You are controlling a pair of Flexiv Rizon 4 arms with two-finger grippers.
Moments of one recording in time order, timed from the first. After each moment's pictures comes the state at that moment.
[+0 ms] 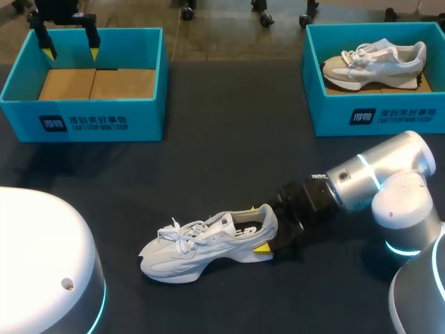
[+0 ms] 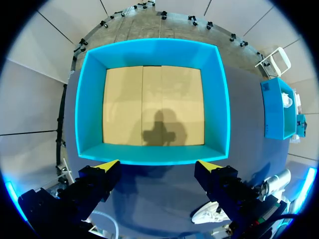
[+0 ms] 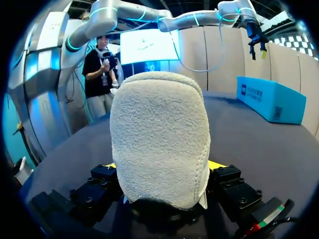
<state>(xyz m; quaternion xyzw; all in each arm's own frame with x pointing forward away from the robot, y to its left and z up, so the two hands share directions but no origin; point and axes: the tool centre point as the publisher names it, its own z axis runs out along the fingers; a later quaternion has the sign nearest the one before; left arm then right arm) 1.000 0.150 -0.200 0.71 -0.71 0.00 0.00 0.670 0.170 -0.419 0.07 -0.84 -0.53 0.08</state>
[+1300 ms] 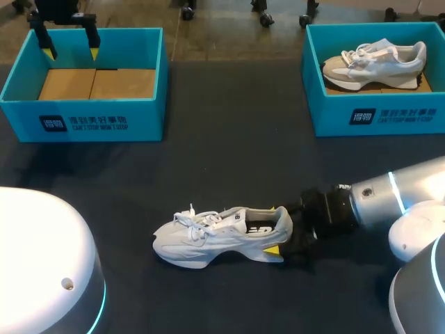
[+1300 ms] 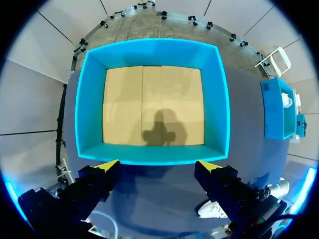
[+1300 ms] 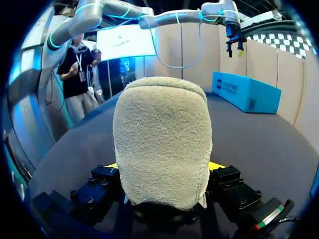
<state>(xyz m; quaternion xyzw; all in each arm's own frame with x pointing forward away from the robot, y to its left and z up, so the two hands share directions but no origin) 1.000 0.144 -0.198 0.71 -0.71 0.01 0.00 0.666 0.140 -0.411 -0.02 -0.86 -0.51 0.00</state>
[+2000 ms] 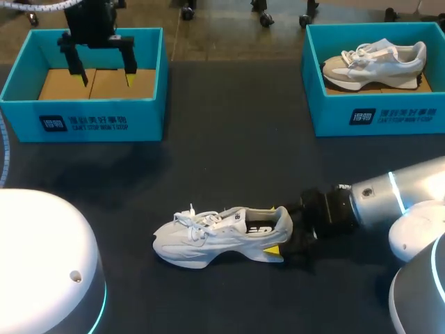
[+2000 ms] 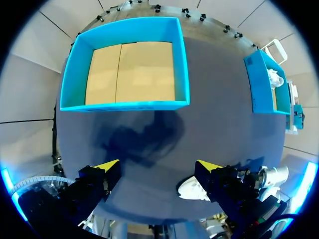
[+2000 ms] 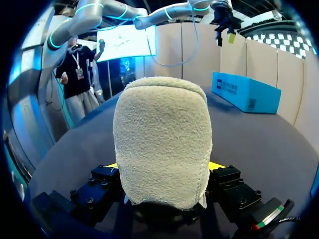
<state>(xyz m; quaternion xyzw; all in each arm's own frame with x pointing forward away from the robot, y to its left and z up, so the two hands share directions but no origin) 0.880 0.055 -0.177 0.71 -0.71 -0.01 0.02 0.666 0.139 -0.411 -0.02 -0.86 -0.51 0.00</state>
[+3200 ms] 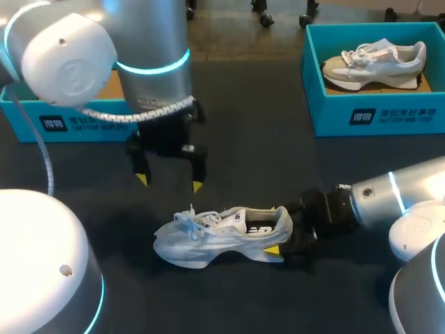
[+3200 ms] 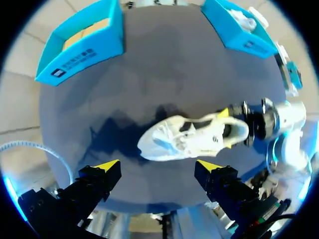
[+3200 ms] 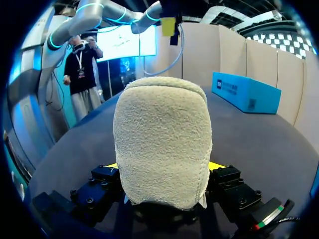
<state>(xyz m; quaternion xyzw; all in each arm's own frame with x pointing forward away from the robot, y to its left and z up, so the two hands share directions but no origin) 0.661 -0.081 -0.237 0.63 -0.78 -0.03 0.03 0.666 0.139 -0.411 -0.02 -0.86 -0.51 0.00</state>
